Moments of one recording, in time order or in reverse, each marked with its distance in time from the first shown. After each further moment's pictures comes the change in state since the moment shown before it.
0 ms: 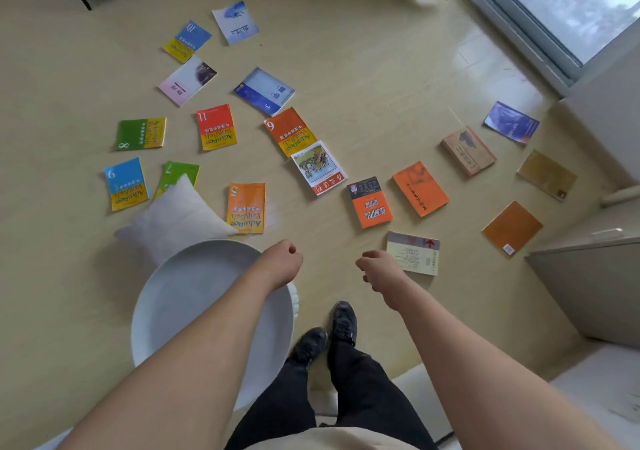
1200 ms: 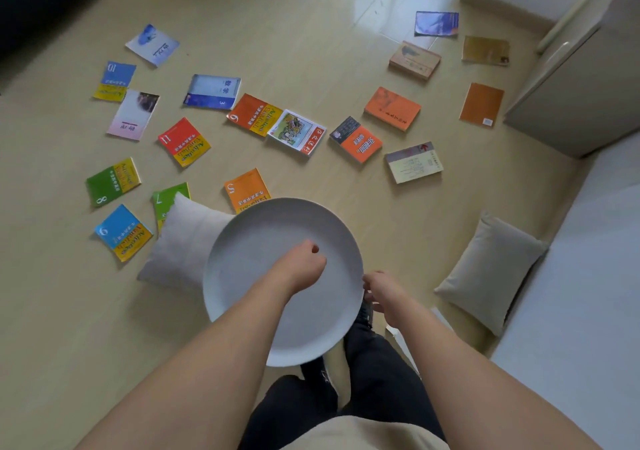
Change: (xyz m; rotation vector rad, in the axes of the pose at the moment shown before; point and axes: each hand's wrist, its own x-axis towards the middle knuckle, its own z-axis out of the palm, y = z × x) left_hand -0.080 -0.234 -0.014 0.396 -0.245 0.299; right_hand -0.144 0.143 0.304 0.620 0.128 0.282
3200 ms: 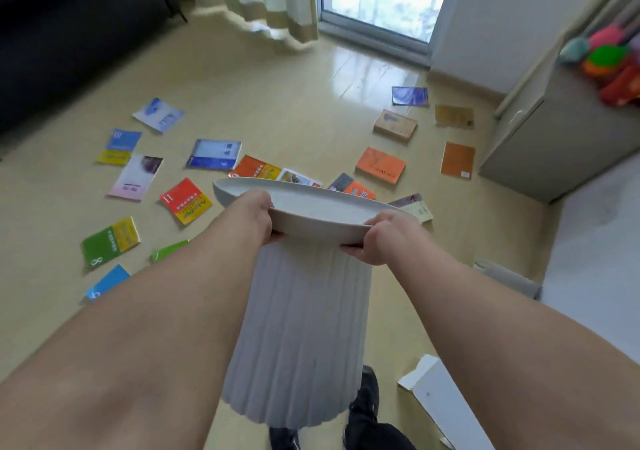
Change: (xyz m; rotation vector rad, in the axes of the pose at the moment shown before) left_hand -0.070 0.067 -0.193 -1.149 0.311 -0.385; right_hand -0.113 -0.175 0.046 0.572 0.040 -0.183
